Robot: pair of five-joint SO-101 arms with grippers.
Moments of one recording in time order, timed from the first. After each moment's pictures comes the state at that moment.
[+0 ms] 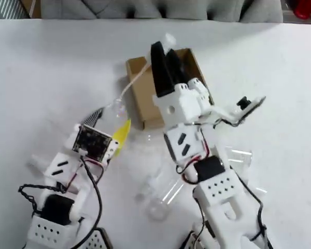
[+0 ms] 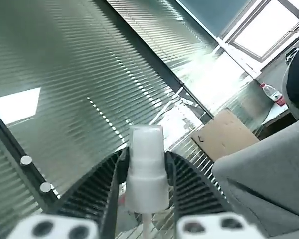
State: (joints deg) left arm 11.4 -90.6 81.5 35.1 -11.6; right arm -26.4 -48.2 59.4 -29.7 -47.2
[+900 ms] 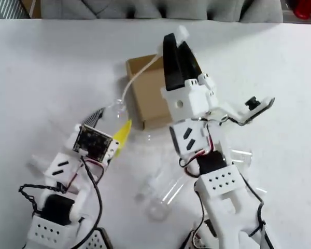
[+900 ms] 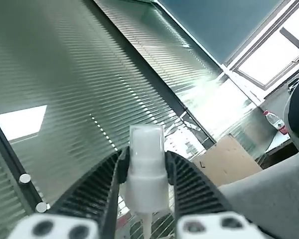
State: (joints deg) left arm 11.7 -90.6 81.5 35.1 -11.6; right arm -22.7 -45.8 58.9 -36.0 -47.0
